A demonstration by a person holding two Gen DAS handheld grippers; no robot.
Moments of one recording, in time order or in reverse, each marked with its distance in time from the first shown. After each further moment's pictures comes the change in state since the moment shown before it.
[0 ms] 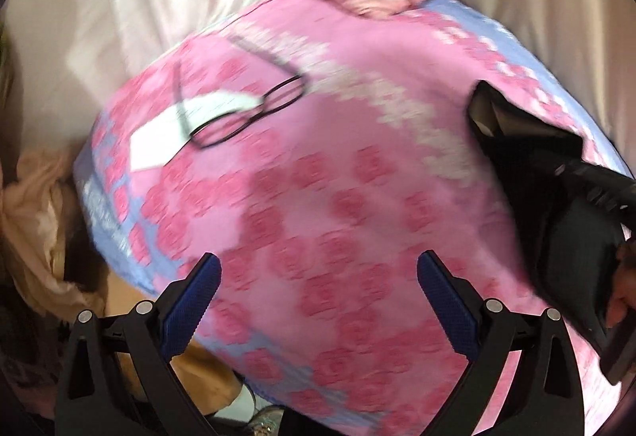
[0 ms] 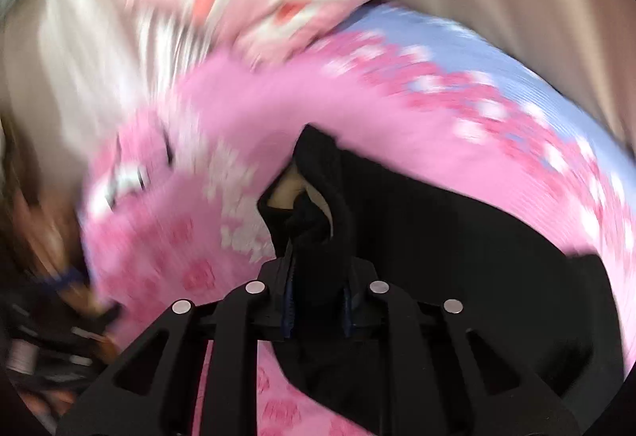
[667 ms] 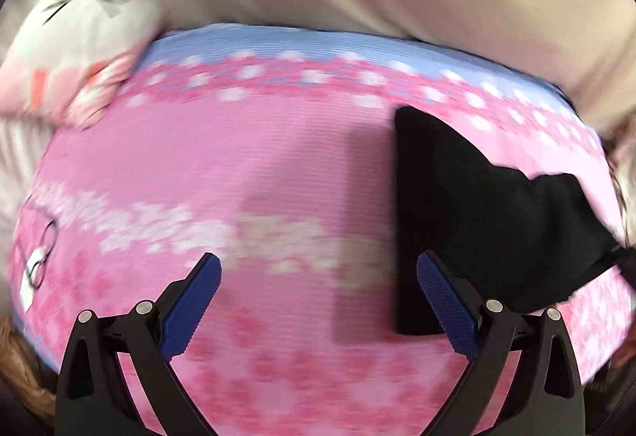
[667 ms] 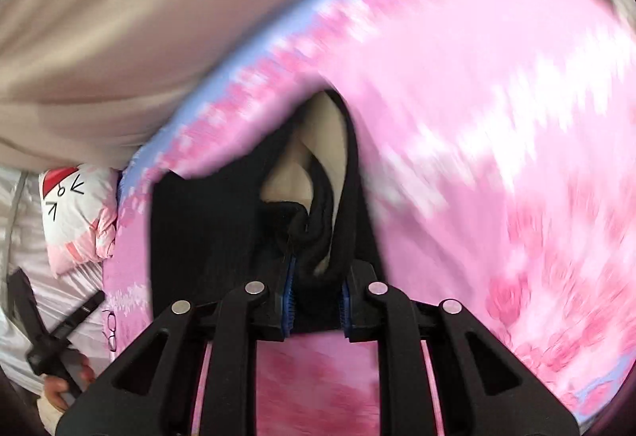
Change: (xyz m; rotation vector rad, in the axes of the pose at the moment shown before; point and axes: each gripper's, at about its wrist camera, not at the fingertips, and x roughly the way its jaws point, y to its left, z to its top) left arm -0.060 -0.316 -0.046 0.534 -0.032 -0.274; right arm -0.224 -0.340 -0.336 0.975 -0.247 -0.123
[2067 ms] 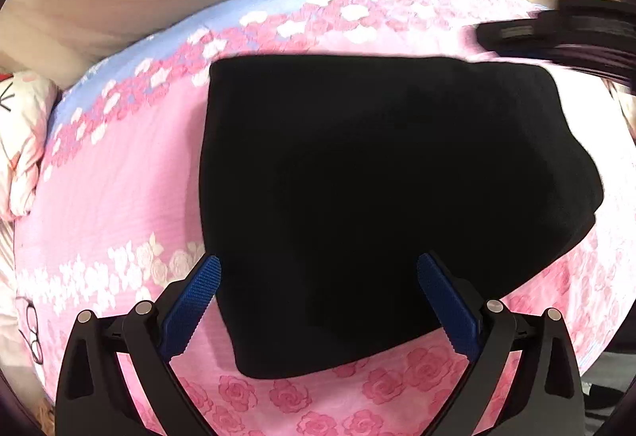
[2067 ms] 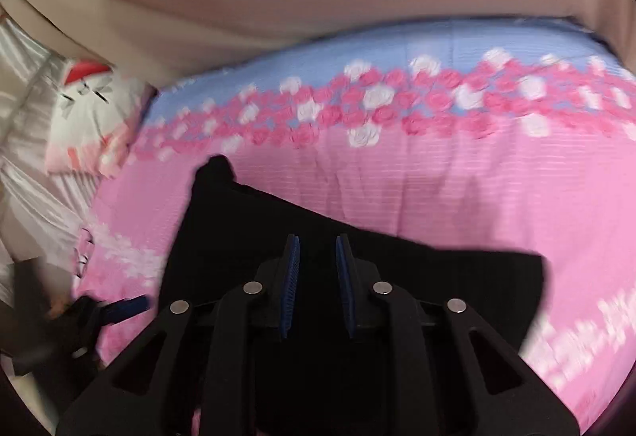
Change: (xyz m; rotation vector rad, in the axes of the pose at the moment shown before) left arm 0.062 -0.129 -0.013 0.329 0.104 -0.012; right arm 0.082 0.143 0.076 -0.530 0.149 -0.083
